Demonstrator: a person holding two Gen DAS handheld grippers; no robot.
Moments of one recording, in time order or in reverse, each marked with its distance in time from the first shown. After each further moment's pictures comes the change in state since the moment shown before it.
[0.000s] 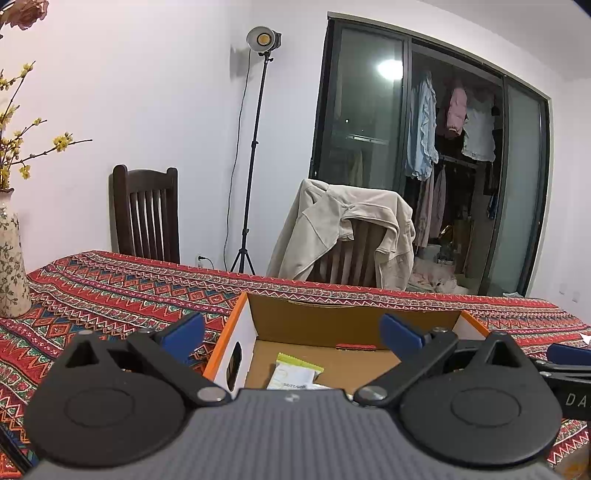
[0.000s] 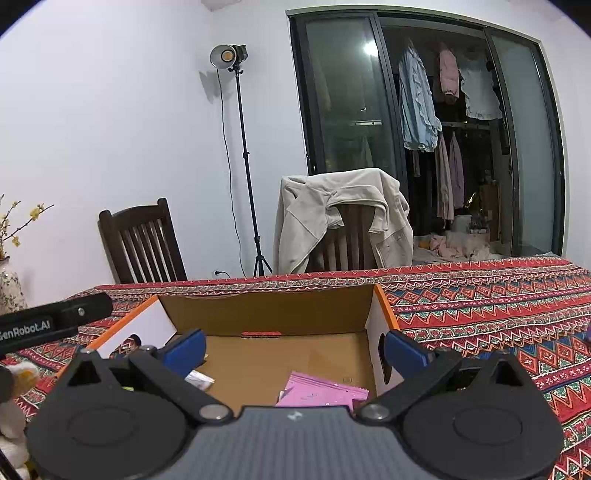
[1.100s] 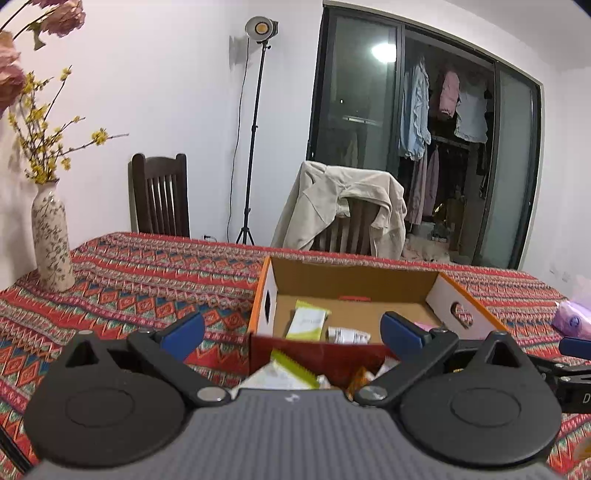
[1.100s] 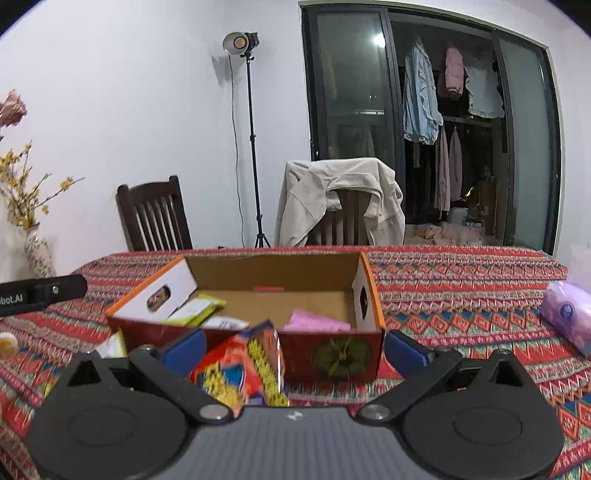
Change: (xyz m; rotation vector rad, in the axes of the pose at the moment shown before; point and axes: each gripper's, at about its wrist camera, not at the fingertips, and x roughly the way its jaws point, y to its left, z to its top) left arm -0.106 0.033 -0.014 0.017 0.080 -0.017; right arm -0.113 0.016 -0.029 -0.056 0.085 -0.011
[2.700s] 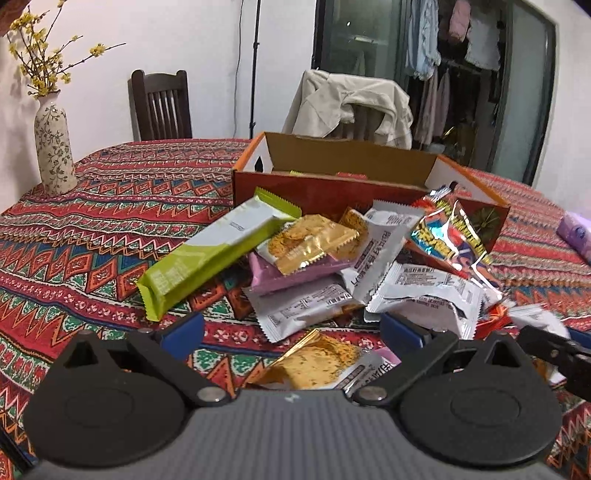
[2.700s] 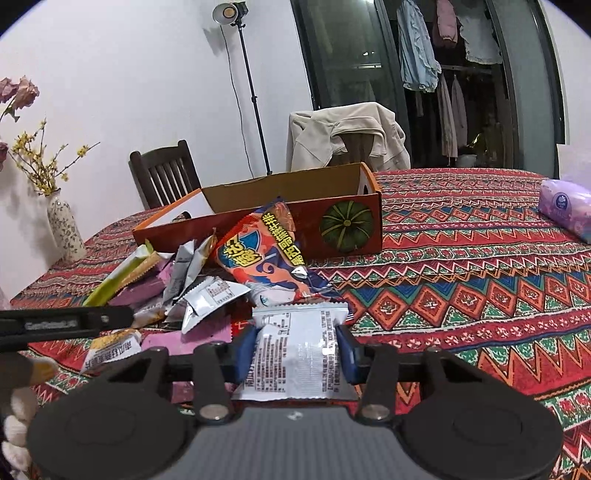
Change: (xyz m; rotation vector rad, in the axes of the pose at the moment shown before) left arm -0.008 -0.033 -0.083 0.027 0.277 0.060; right arm -0.036 -0.011 -0.084 0.107 0.111 0.067
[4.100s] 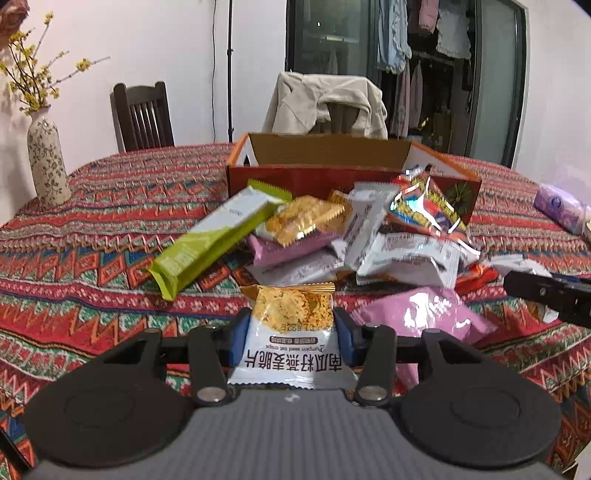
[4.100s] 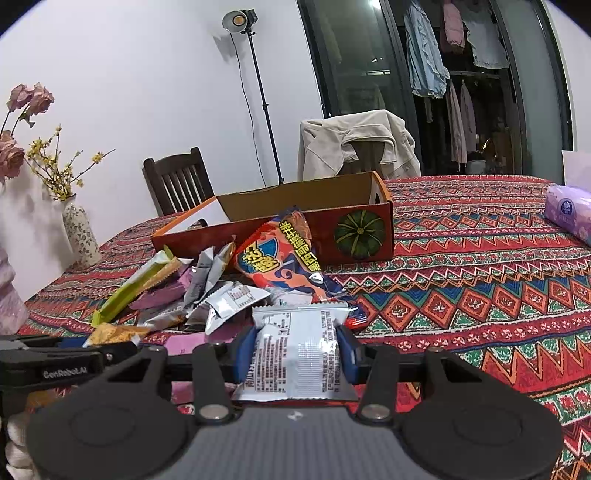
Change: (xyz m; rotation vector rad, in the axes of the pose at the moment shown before) left arm -0.031 0.012 -0.022 0.080 -0.029 -0.067; right arm -0.011 0.009 -0.001 -0.013 -0.026 0.031
